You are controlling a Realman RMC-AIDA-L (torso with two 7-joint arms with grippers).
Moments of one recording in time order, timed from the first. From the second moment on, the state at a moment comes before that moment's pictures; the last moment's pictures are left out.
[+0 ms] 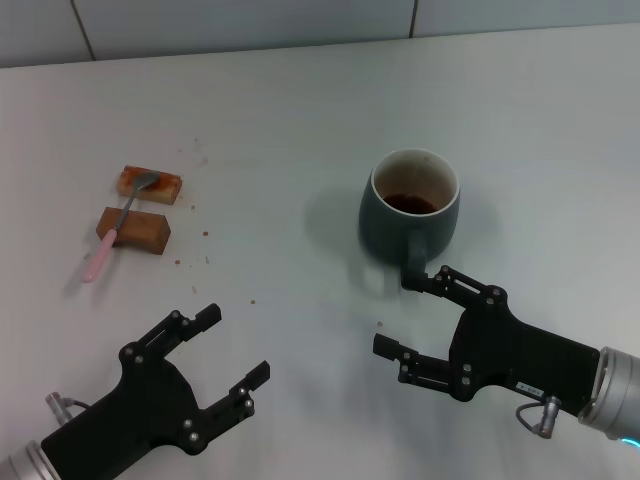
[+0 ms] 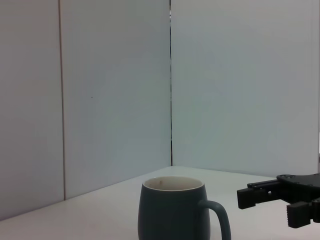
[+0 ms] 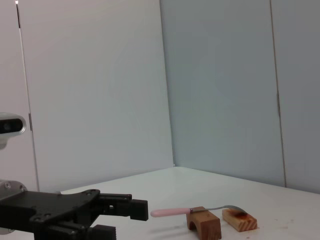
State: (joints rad) left arm 0.06 -2.07 1.74 0.53 0.76 1.39 -0.48; right arm 0.38 2.09 -0.95 -0.04 -1.49 -1.56 0.50
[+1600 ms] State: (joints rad) left arm 0.06 -2.08 1.74 0.53 0.76 1.39 -0.47; right arm 0.42 2.09 -0.58 0.05 -1.30 -1.26 0.26
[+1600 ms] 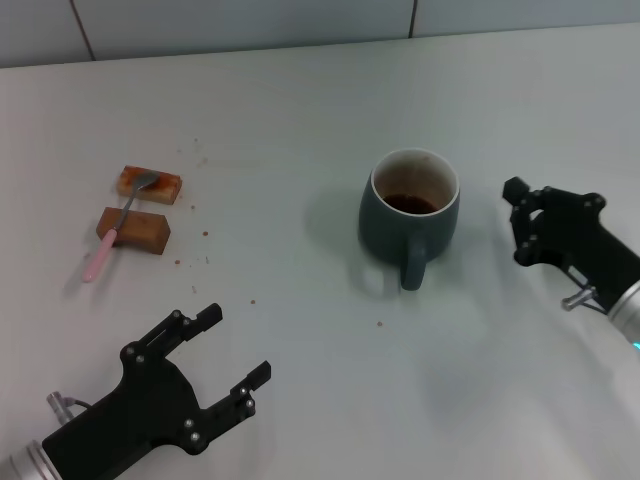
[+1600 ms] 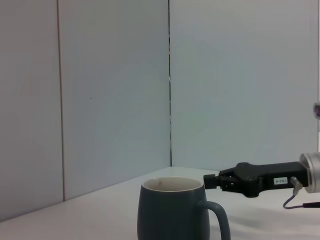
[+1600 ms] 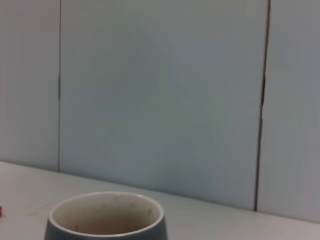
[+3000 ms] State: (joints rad) left arm 0.04 -2.08 1.74 0.51 0.76 1.39 -0.47; right arm 0.65 2.09 -0.58 0.22 -1.44 -1.12 0.25
